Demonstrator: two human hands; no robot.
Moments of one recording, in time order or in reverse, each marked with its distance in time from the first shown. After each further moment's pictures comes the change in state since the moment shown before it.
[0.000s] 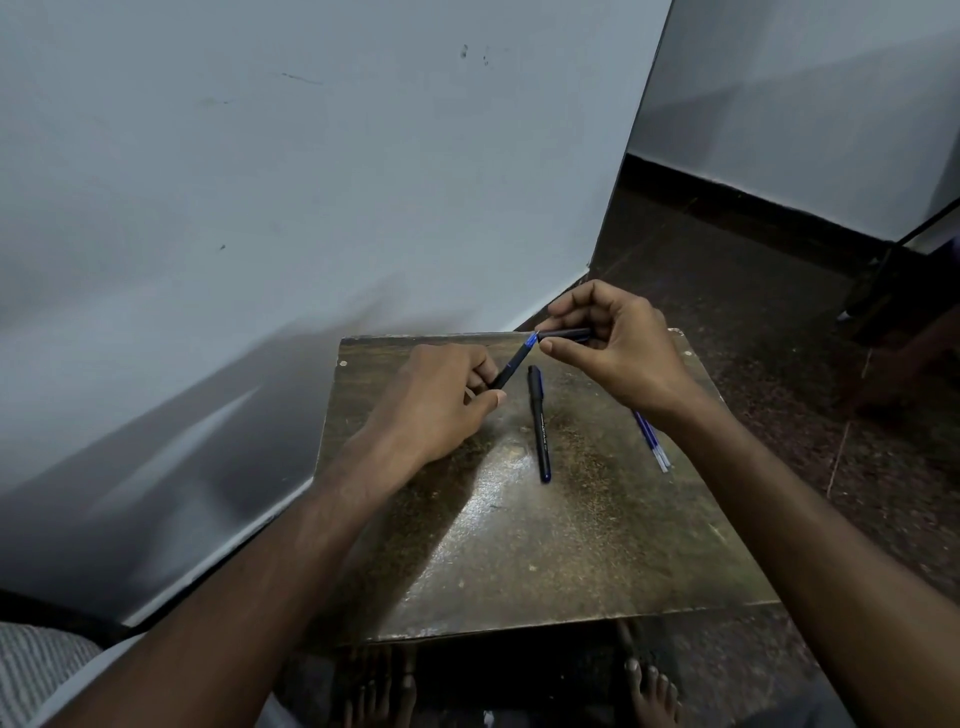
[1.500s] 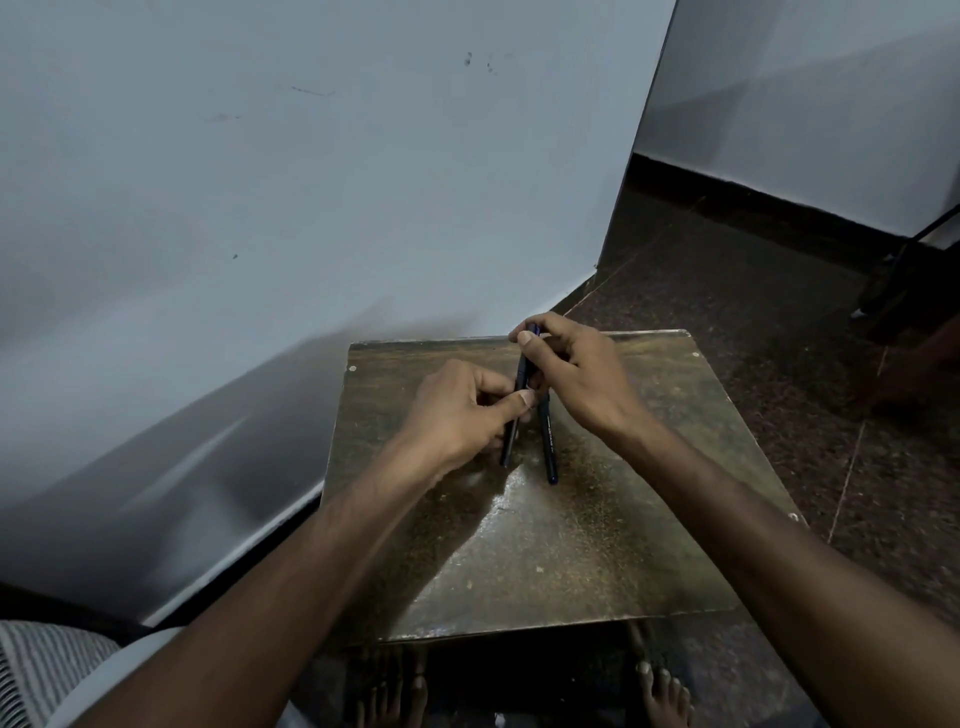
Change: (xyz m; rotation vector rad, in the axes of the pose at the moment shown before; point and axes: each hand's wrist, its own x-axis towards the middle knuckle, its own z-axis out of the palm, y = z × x) left_hand -0.009 0.017 0.011 -0.398 -0.042 -0.210; right_hand -0.001 0.007 0.044 -0.096 0.021 -0.020
